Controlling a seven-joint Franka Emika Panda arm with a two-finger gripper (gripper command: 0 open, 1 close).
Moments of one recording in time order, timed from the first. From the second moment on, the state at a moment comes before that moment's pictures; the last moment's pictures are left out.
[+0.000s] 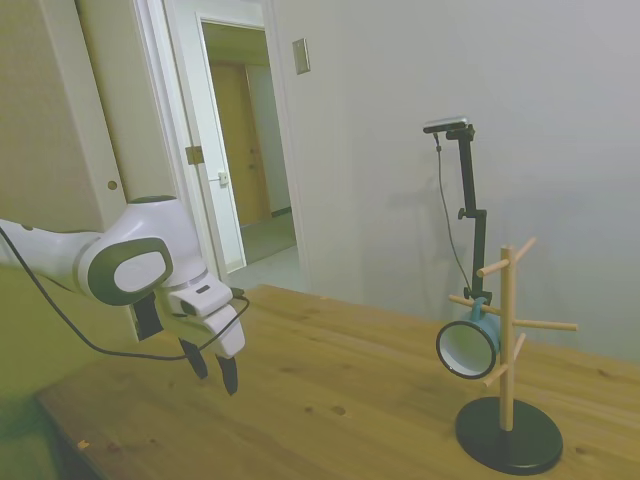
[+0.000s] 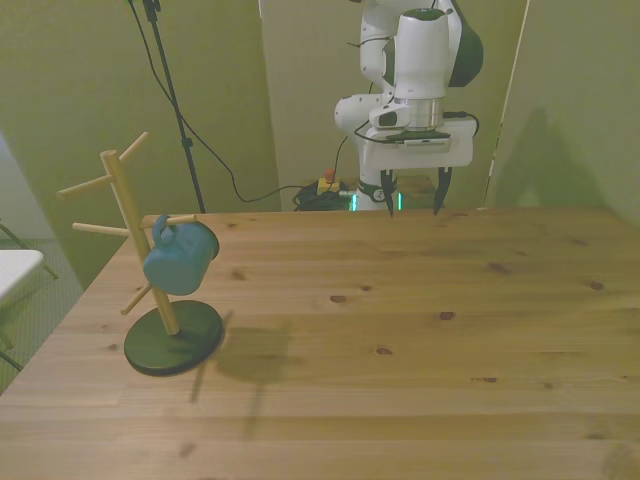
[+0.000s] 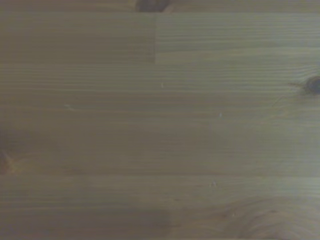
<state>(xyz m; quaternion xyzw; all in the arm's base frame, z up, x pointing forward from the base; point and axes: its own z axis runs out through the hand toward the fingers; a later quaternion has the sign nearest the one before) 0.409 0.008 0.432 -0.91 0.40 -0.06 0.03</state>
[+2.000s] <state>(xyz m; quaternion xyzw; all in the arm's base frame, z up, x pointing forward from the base) 0.485 -0.210 0.457 -0.74 0.55 -0.39 0.06</state>
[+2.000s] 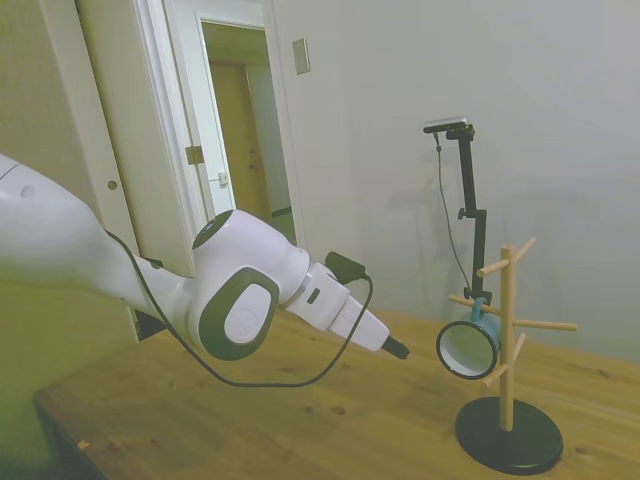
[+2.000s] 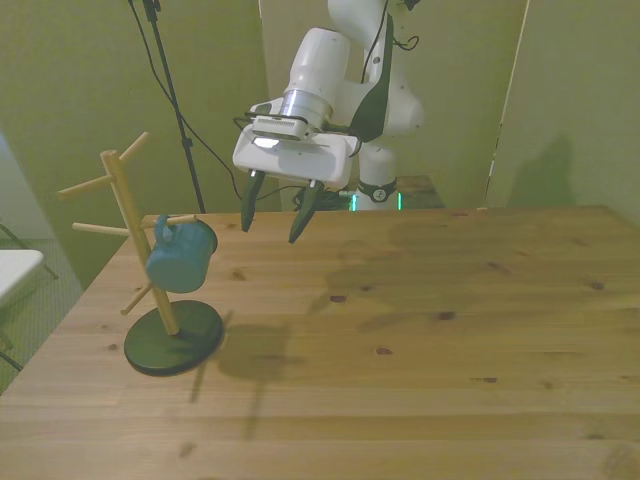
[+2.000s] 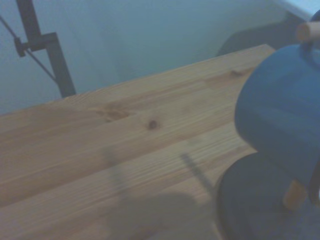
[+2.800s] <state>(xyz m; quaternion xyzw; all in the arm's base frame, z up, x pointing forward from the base) 0.538 -0.257 0.453 -0.70 0.57 -0.43 0.05</state>
